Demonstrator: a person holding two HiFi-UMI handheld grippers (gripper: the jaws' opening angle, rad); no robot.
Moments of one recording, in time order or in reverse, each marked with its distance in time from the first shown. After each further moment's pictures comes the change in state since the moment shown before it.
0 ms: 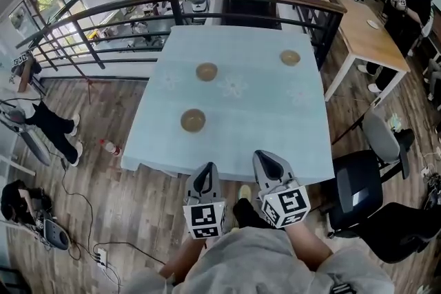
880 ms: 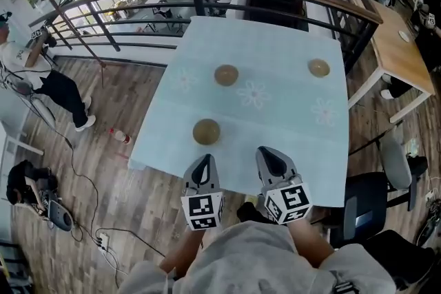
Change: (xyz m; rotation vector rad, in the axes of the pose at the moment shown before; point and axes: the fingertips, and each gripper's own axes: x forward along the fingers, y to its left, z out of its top) left arm 0.096 0.082 0.004 -0.037 0.070 0.132; right arm 0.125 -0.032 -0.006 0.030 0.073 0.104
